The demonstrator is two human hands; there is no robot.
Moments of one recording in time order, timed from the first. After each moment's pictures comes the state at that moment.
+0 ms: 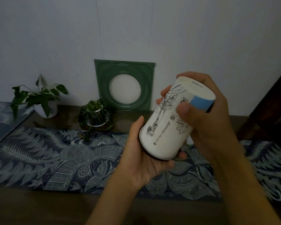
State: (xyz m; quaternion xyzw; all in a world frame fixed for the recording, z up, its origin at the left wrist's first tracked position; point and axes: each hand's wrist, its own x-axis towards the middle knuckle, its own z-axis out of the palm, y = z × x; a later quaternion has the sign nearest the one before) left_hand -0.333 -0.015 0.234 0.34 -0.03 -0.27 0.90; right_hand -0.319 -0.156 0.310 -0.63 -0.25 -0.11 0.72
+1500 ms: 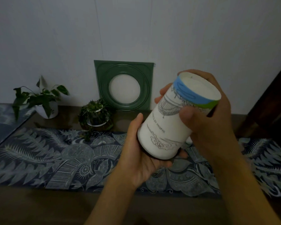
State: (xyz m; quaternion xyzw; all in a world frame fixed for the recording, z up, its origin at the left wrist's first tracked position) left_hand -0.349 -0.015 0.245 0.38 -0.07 -0.25 0.89; right_hand -0.339 -0.152 0.312 -0.60 -0.29 -0.13 0.74
